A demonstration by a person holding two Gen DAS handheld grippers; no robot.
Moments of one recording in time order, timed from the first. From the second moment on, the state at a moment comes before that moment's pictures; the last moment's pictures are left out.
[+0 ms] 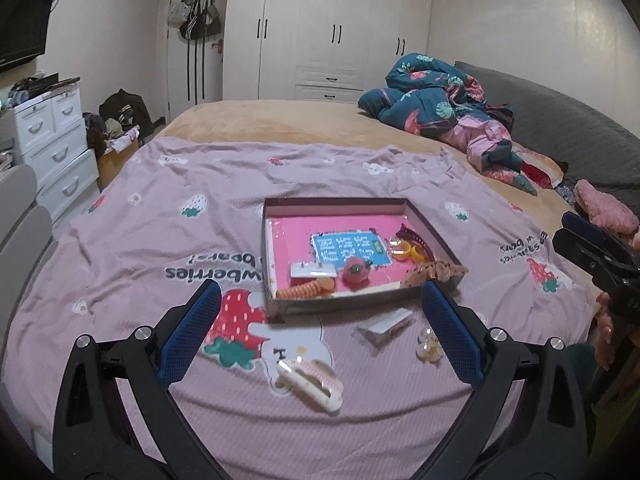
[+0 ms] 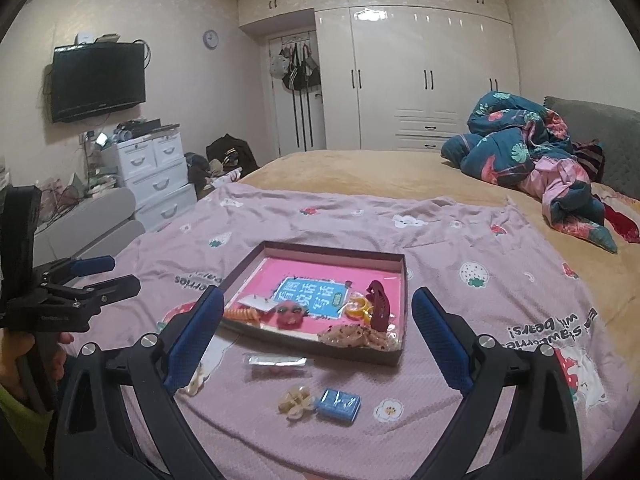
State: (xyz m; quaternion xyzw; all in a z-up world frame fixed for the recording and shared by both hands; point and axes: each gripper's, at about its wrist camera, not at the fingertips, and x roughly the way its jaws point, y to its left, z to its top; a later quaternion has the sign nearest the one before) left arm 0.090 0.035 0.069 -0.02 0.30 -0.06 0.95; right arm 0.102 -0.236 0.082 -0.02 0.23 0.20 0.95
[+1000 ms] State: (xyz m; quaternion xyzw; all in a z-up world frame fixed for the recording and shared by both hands) left arm 0.078 0.037 -0.003 -0.02 0.39 -0.07 0.92; right arm 0.097 -0.207 -0.024 -0.04 0.38 0.24 0.89
